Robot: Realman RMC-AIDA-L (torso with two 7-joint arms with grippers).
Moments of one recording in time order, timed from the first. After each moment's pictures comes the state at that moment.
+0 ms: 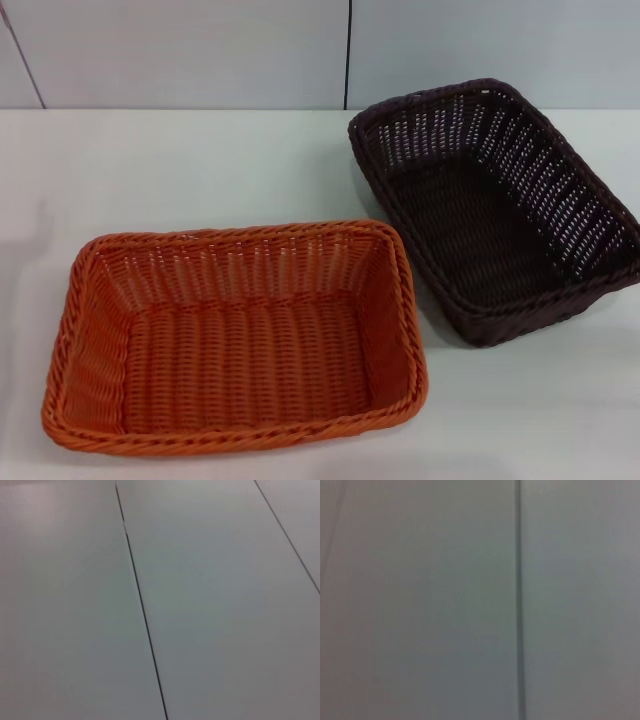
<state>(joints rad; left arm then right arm) -0.01 -2.06 -1.38 -0.91 2.66 1.08 0.04 0.23 2.08 -1.29 -0.05 0.12 -1.79 0.44</state>
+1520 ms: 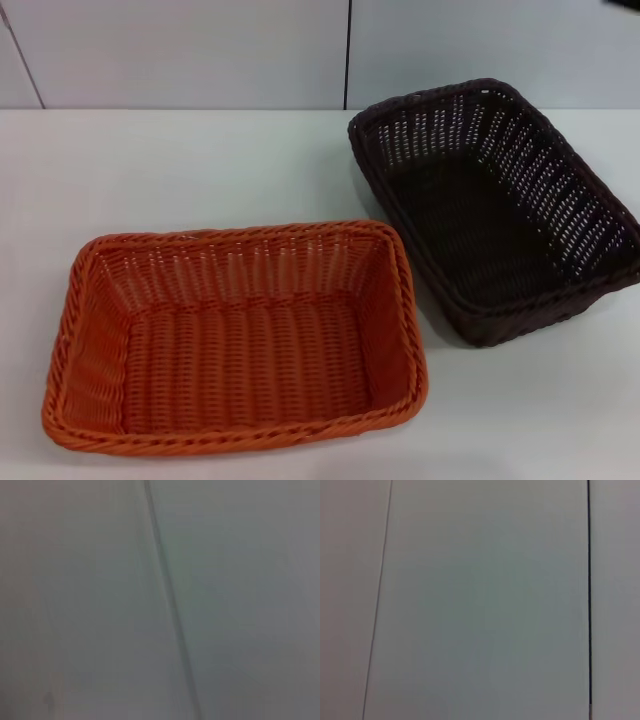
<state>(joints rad) -0.10 -2.07 -1.45 -0.43 2.60 1.21 -0.08 0.32 2.00 -1.07 -1.39 -1.64 -1.00 2.06</state>
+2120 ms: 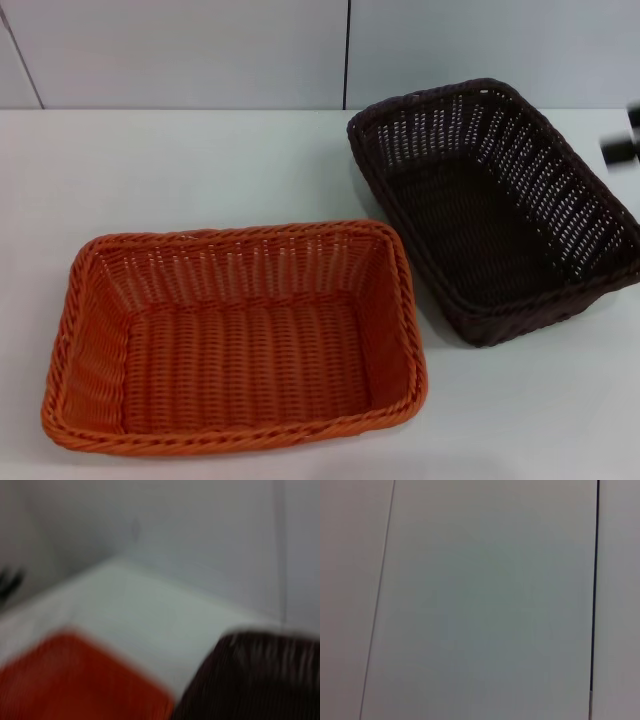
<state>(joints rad) -0.13 -2.07 -1.46 -0.40 2.59 1.19 -0.10 0.59 1.84 -0.80 -1.38 -2.07 -1.83 2.28</state>
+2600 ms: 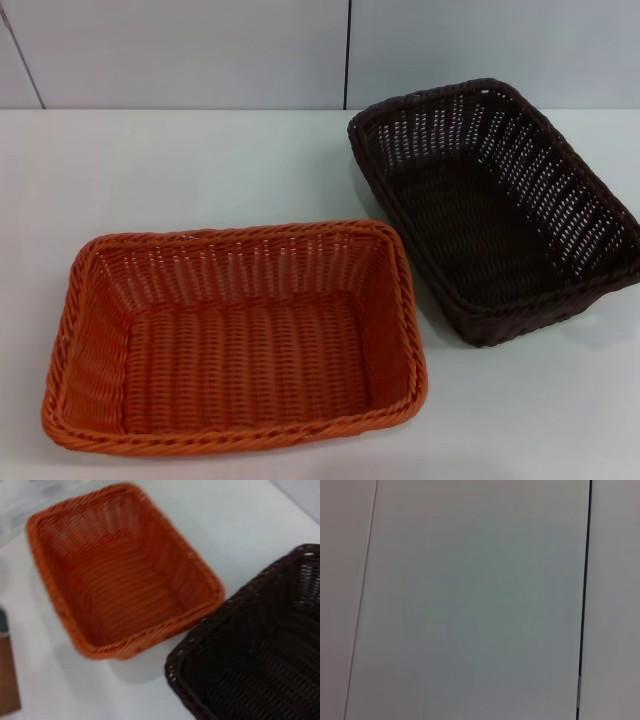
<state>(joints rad) -0.16 -2.07 -1.45 -0.39 2.59 1.13 -0.10 0.70 1.82 -0.88 -1.44 -2.27 -2.10 2.03</state>
